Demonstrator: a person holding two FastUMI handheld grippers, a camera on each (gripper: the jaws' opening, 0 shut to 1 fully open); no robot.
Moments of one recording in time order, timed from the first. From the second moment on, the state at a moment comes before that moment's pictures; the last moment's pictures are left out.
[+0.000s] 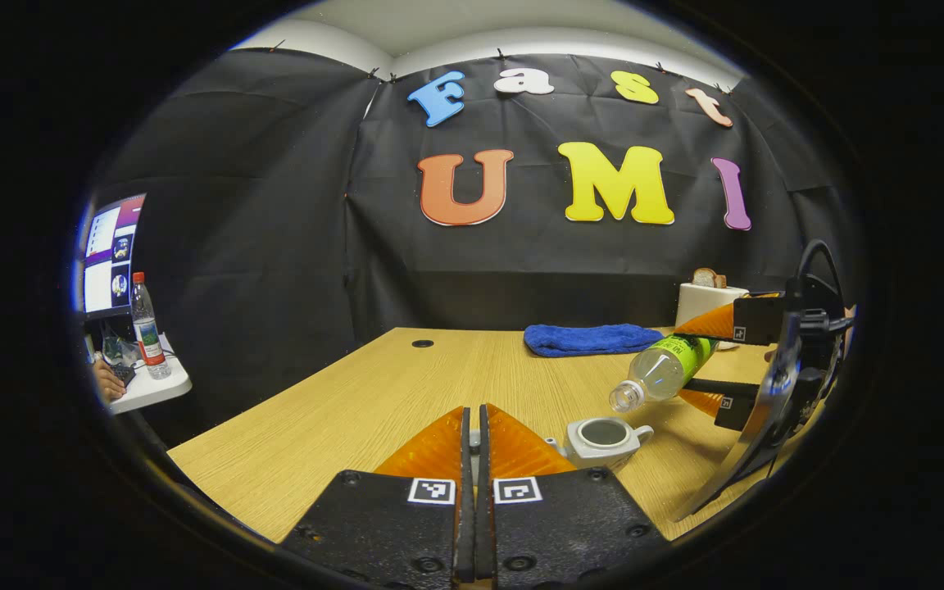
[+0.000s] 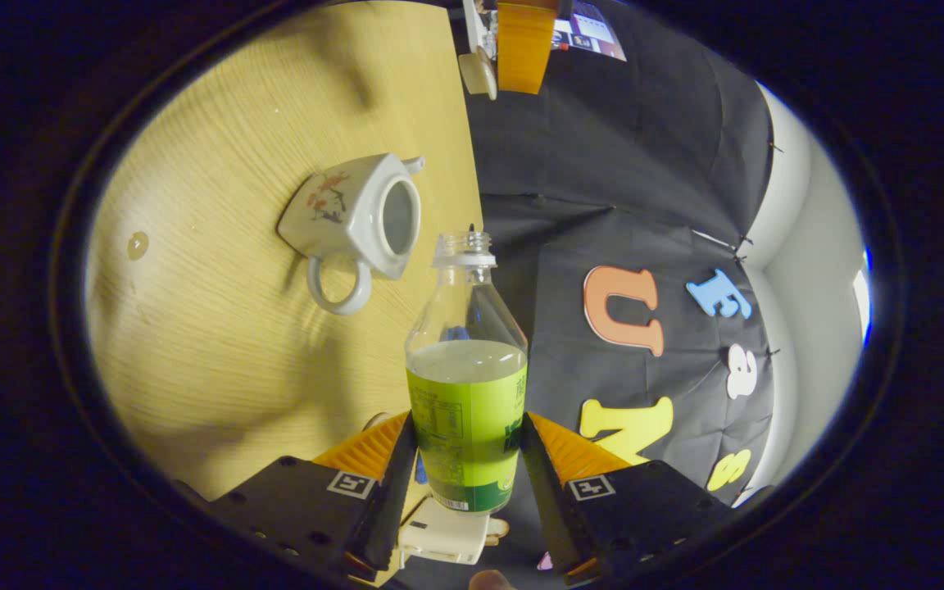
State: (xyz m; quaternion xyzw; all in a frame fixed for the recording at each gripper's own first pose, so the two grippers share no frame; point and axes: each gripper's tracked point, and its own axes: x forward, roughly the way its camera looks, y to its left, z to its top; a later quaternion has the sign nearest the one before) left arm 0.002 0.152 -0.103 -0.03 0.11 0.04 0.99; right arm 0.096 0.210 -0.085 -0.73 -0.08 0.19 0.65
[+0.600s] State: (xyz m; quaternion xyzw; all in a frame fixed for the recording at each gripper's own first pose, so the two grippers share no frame) left arm 0.002 0.153 -0.103 -0.03 0.11 0.03 0.99; right arm 0.098 0.214 -0.064 -0.79 -0.14 0.16 0.57
